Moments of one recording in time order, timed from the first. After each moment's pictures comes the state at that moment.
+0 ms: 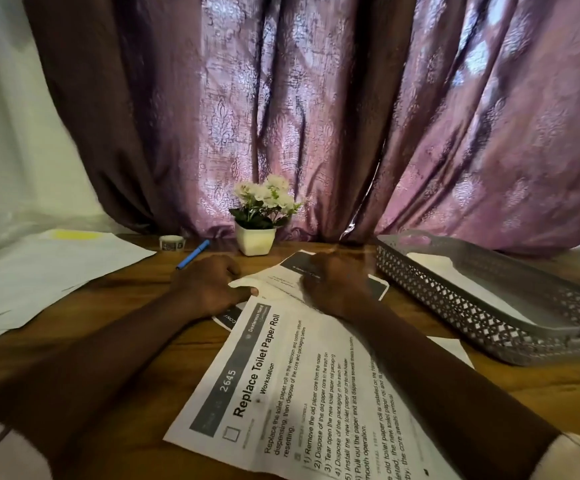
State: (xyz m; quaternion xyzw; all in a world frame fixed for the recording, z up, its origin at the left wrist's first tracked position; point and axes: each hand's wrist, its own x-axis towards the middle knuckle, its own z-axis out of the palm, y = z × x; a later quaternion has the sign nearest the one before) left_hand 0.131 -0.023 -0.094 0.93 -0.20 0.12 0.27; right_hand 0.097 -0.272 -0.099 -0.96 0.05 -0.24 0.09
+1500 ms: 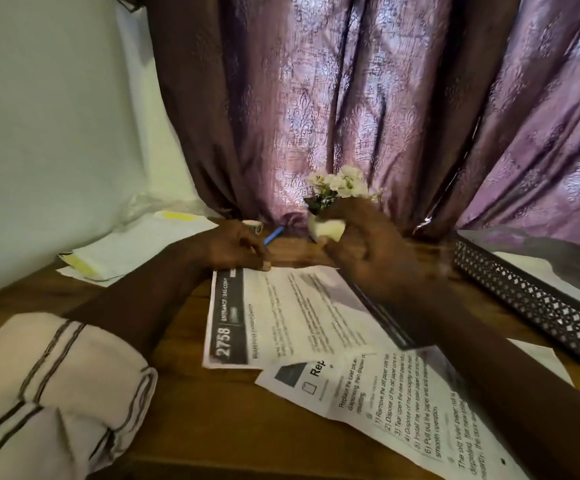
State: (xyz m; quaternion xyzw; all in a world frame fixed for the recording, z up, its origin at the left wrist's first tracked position) left_hand 0.132 0.075 -0.065 0.90 -0.29 0.06 0.32; right_hand 0.044 -0.197 -0.051 -0.83 -0.31 -0.41 0.22
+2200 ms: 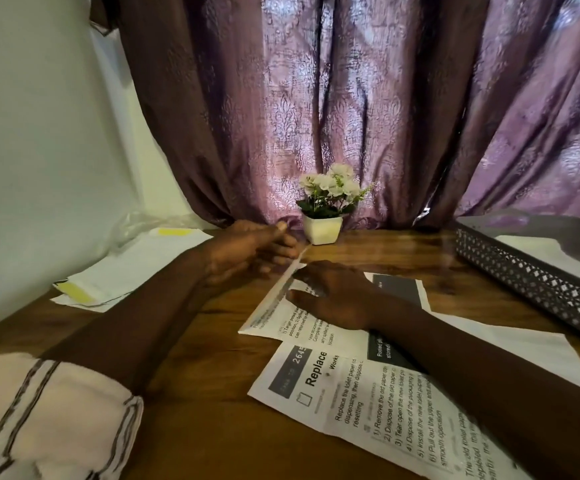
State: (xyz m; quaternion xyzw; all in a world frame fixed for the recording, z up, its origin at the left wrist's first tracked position) left_hand 0.102 0.029 -0.050 0.77 -0.20 -0.07 0.61; right_hand 0.061 -0.176 -0.094 -0.97 -0.19 -0.07 0.13
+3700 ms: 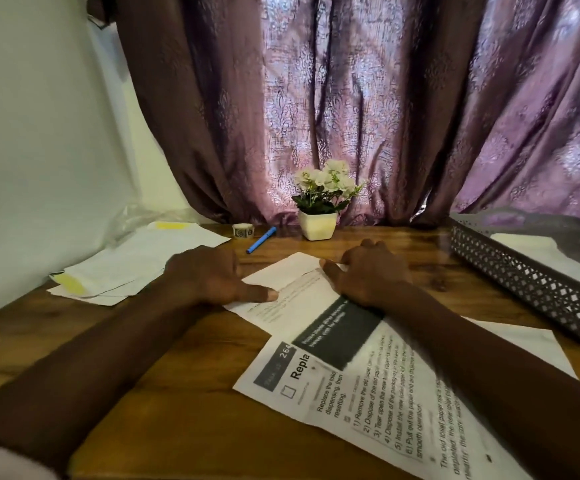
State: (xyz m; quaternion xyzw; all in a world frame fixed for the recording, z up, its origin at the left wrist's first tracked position) left_hand 0.055 0.039 -0.051 1.00 -0.04 0.03 0.06; right_hand 0.070 -0.213 -0.083 -0.99 0.02 -0.13 0.04
